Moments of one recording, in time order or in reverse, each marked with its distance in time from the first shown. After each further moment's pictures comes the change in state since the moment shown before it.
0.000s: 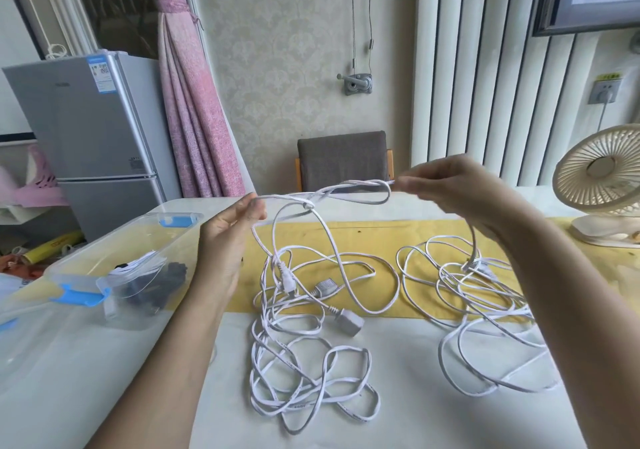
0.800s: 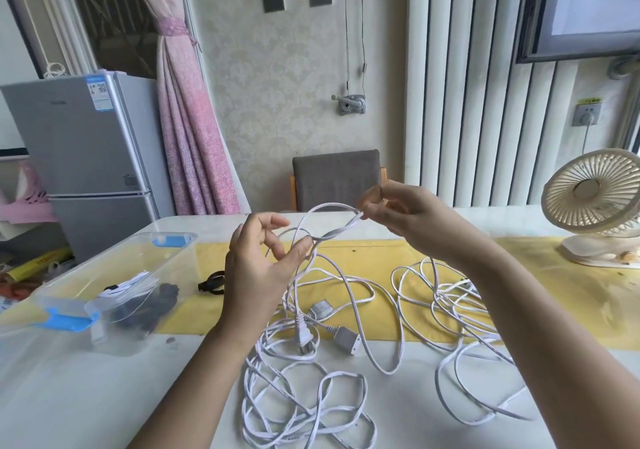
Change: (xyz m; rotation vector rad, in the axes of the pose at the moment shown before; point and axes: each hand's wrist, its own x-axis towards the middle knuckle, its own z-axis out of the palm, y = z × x) left_hand -0.029 0.002 0.029 0.561 -0.044 0.475; right_hand 0.004 -0.002 0.024 -0.114 -0.112 -0.231
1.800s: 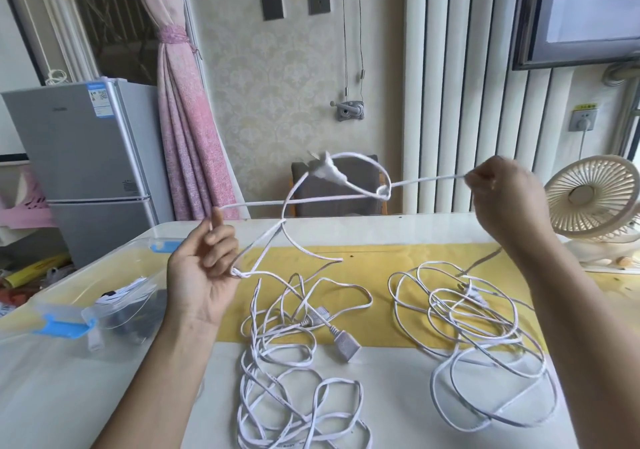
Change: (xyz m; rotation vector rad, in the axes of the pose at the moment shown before) left_hand 0.035 -0.035 -0.046 -1.828 -0.378 -0.736; right_hand -0.005 0.042 -0.066 -0.569 0.707 0.295
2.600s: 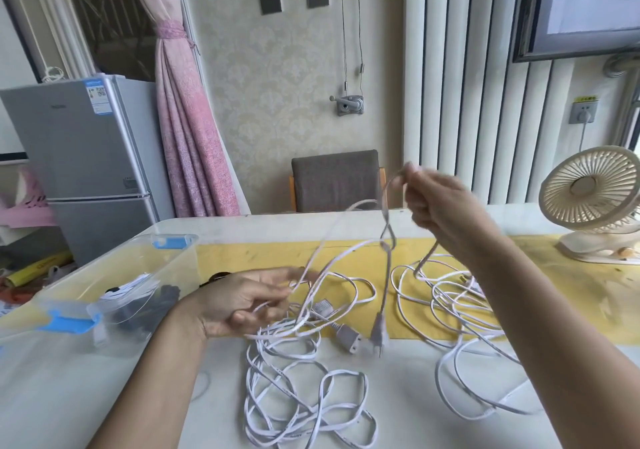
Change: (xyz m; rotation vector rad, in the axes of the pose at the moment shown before) left_hand -0.013 -0.015 -0.003 1.025 0.166 -0.726; right_hand -0.032 -0.043 0.027 1.154 -0.633 0.132
